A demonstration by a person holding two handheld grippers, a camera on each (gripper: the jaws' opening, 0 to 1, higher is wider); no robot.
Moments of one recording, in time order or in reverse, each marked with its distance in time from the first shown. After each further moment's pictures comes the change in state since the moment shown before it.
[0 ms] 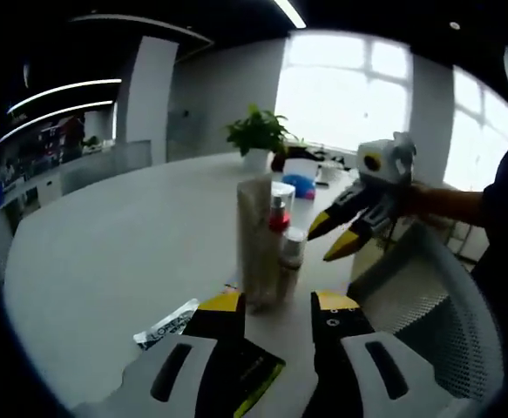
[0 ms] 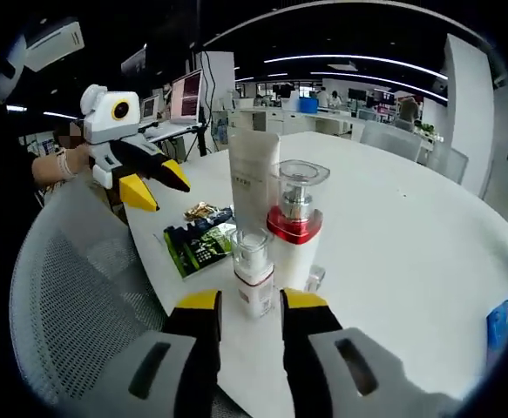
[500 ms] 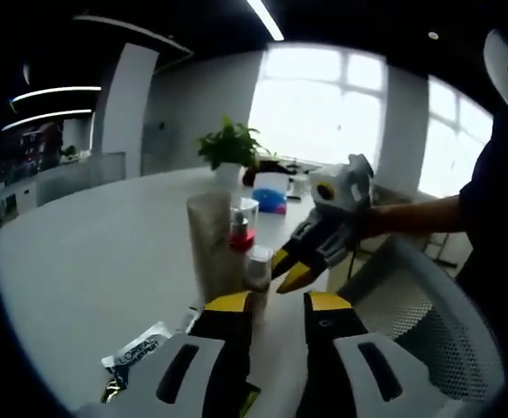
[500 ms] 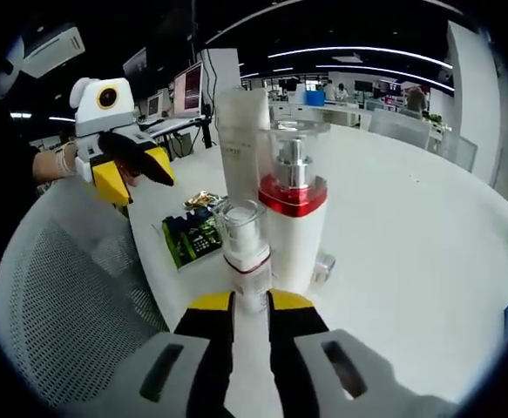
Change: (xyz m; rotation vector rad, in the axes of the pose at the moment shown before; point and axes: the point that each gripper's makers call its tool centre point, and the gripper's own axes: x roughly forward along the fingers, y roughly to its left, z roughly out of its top) left arm 0.021 -0.026 0.012 0.006 -0.088 -0.133; right arm 0.022 -0.005 -0.025 0.021 0.019 0.060
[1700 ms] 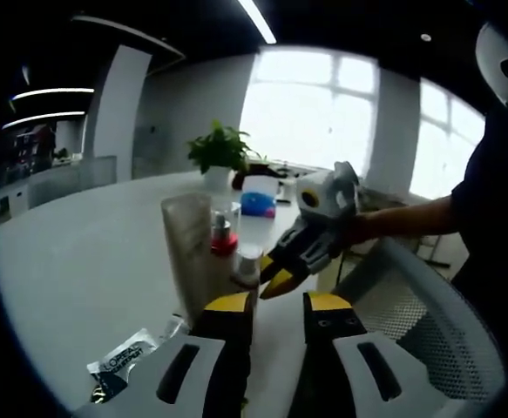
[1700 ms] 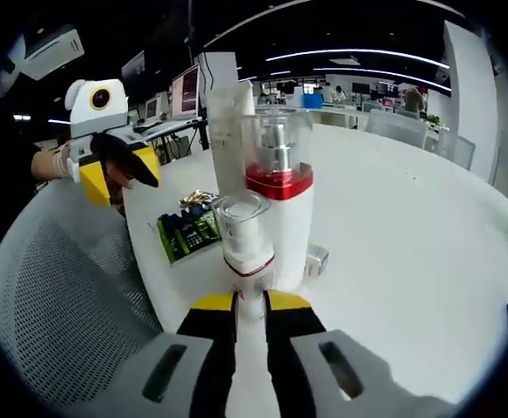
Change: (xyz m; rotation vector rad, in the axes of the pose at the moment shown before) left arm 0.014 -0.018 0.001 0.003 -0.031 -0.066; right arm 0.006 -0.009 -0.011 0.014 -0.010 0.006
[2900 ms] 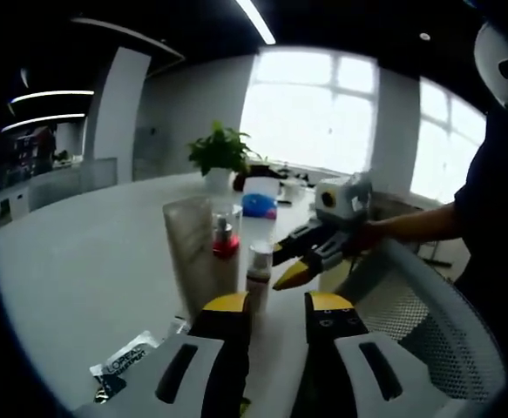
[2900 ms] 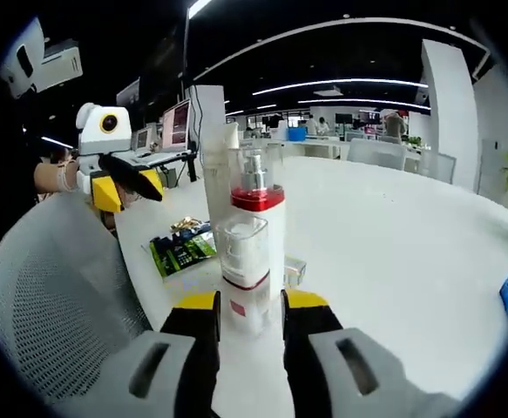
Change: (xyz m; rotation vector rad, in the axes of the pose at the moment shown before) left arm 0.000 0.001 0.003 0.010 -0.004 0.002; right arm -0.026 -0.014 -0.002 -0.008 -0.138 -0.096
